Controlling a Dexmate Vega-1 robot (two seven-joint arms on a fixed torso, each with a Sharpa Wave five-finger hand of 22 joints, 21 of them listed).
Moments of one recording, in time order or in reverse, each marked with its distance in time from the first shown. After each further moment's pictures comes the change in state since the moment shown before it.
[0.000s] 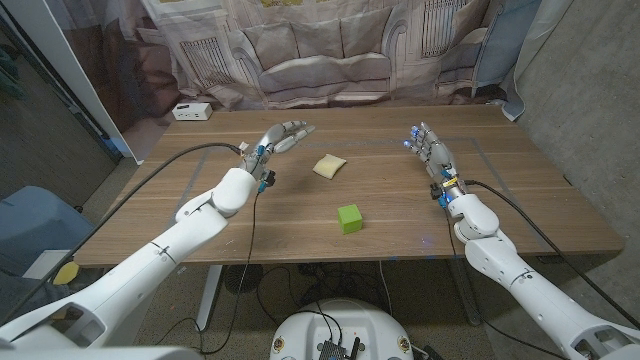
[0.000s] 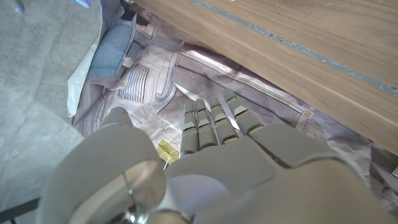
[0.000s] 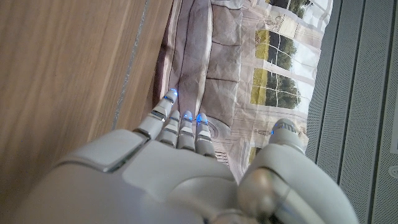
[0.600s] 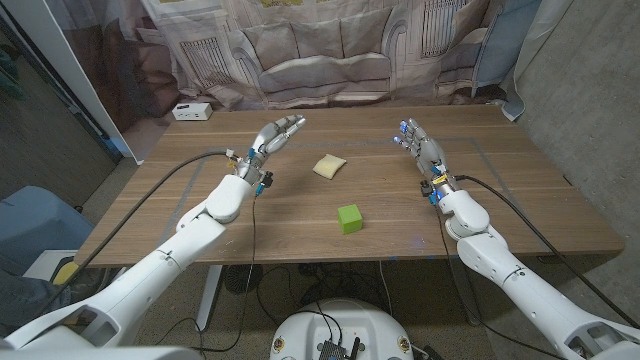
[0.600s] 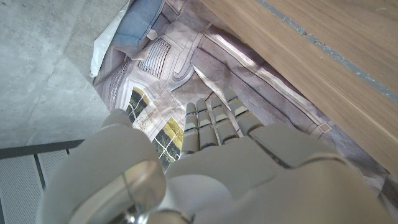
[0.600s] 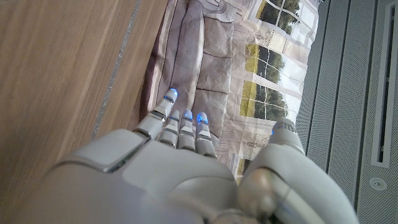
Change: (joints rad) left arm -0.002 -0.066 -0.024 0.172 -0.143 -0.282 -0.062; left_hand -0.023 -0.004 -0.007 0.007 -0.005 -0.030 0.009 -0.005 -0.004 -0.018 0.018 0.000 -0.014 -0.016 0.016 -0.004 0.000 -0.005 0.005 -0.015 0.000; right arm 0.019 0.003 -0.034 -0.029 -0.058 0.001 -0.023; right_hand -0.002 -0.002 -0.004 -0.004 0.000 0.000 0.000 0.000 0.000 0.000 0.000 0.000 0.000 0.000 0.000 0.000 0.000 0.000 0.000 0.000 0.002
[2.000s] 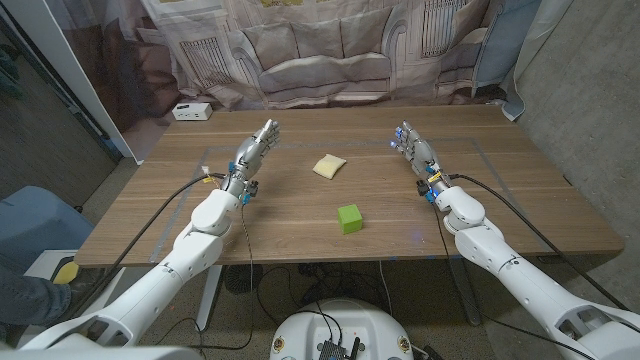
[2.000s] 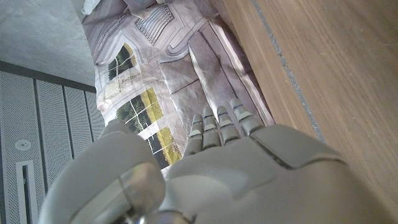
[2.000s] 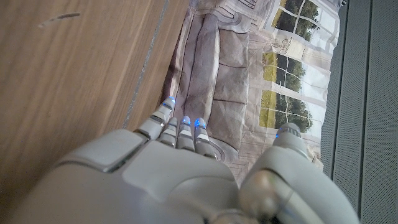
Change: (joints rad) left arm 0.033 -0.075 -0.066 0.190 -0.345 -0.125 -0.203; left_hand -0.087 0.000 -0.034 0.018 -0.004 -0.138 0.012 -0.007 -0.005 -0.116 0.023 -0.013 -0.061 -0.121 0.031 -0.008 0.000 -0.089 -0.007 -0.078 0.002; right arm 0.075 0.011 -0.030 0.101 0.046 -0.082 0.068; right_hand -0.034 -0.018 -0.023 0.007 0.004 -0.115 0.000 -0.019 -0.002 -0.104 -0.007 -0.015 -0.002 -0.108 0.000 -0.022 -0.005 -0.113 -0.005 -0.012 0.000
